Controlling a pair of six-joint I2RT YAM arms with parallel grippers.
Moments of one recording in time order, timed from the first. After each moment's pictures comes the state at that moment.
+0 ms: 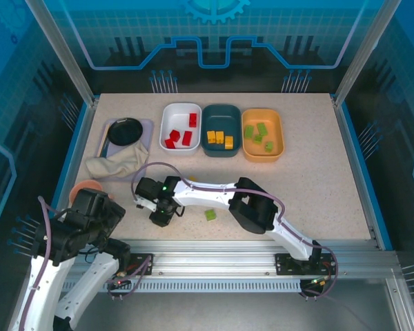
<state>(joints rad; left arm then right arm) -0.26 0.51 0.99 -1.60 -0.12 -1.28 1.19 2.35 1.93 -0.87 -0.11 0.05</state>
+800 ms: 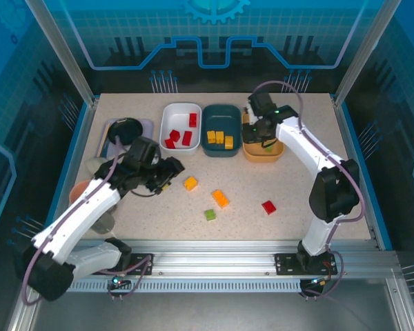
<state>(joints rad) -0.46 1.14 1.01 -0.79 0.24 -1.15 0.35 1.79 1.62 -0.92 0.00 0.22</state>
